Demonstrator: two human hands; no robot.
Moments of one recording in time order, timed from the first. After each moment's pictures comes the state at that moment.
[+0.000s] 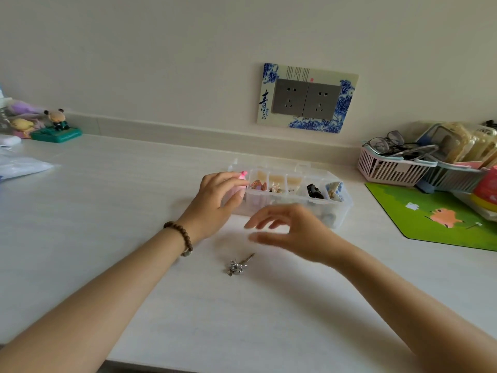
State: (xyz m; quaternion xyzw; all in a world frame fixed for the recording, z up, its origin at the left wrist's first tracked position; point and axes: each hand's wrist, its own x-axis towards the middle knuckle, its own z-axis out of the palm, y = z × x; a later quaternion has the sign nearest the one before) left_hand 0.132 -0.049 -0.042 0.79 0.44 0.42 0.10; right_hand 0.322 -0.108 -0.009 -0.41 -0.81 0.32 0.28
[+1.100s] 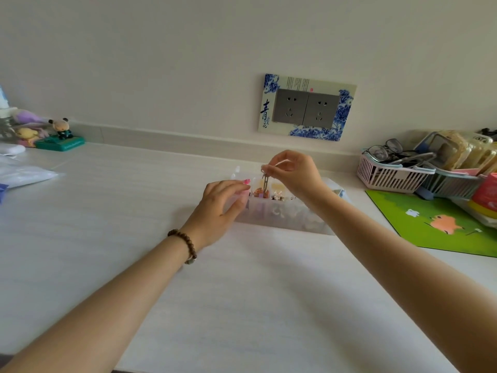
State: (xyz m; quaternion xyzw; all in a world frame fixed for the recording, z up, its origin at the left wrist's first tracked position) left_hand 0.129 -0.048 -0.041 0.78 0.43 0.43 0.14; right_hand 0.311 -0.025 0.029 -0.51 -0.67 0.28 0.47
